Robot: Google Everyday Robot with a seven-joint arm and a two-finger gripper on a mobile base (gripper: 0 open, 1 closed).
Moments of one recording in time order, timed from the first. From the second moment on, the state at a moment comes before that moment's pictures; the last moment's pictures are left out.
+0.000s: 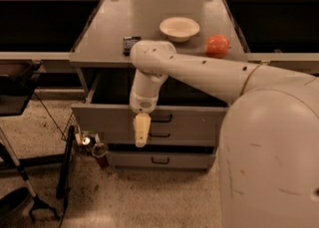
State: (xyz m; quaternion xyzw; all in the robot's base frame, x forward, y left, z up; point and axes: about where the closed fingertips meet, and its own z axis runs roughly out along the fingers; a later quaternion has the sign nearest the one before) arm 0.576 0.077 0.655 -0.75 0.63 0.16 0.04
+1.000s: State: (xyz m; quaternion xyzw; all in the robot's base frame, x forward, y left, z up) arm 0.484 0.007 0.669 -0.85 0.50 0.11 -0.11
